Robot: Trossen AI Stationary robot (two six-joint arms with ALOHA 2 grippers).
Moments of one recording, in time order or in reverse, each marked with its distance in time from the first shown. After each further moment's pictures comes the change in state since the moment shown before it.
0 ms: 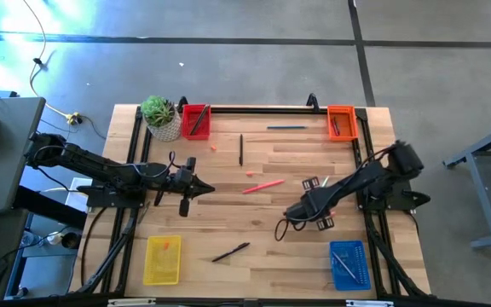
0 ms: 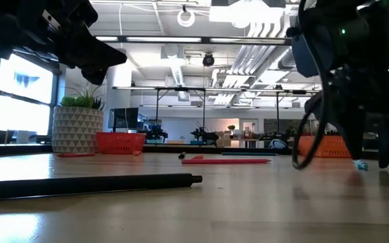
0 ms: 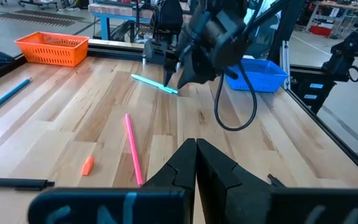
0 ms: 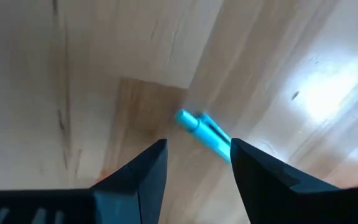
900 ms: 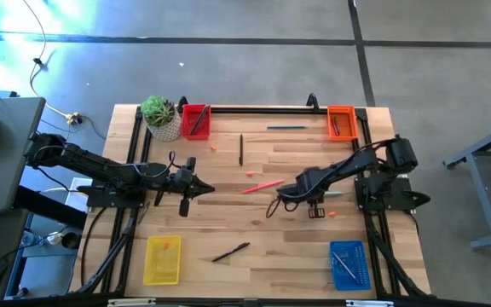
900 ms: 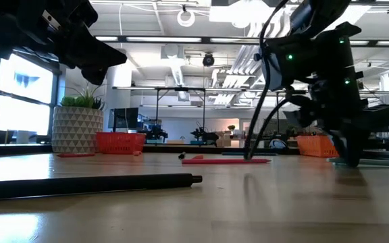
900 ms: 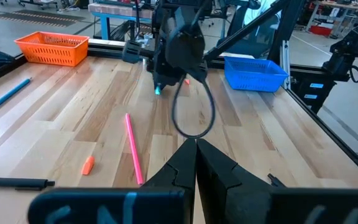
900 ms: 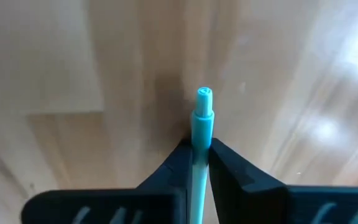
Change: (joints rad) left arm 0.000 0.000 0.000 -0.001 0.000 0.000; right arm -0.233 0.008 -0.004 0.061 -0.055 0.061
